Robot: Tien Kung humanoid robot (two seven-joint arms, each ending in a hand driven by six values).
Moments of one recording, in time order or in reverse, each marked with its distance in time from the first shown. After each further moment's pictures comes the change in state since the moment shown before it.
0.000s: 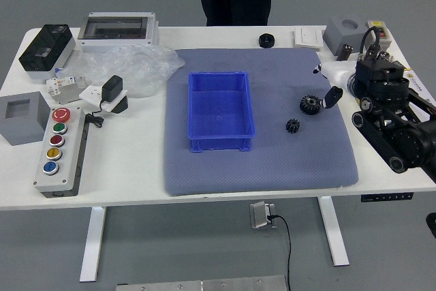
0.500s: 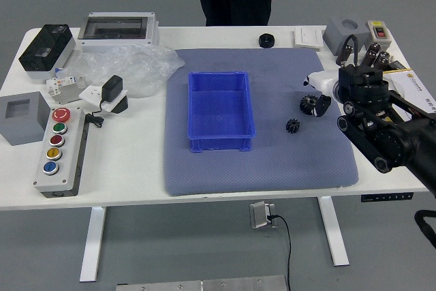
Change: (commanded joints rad) left arm 0.000 0.000 0.003 0.000 0.002 -0.001 0.001; right arm 0.036 0.044 -0.066 -0.085 -0.001 0.002 0.015
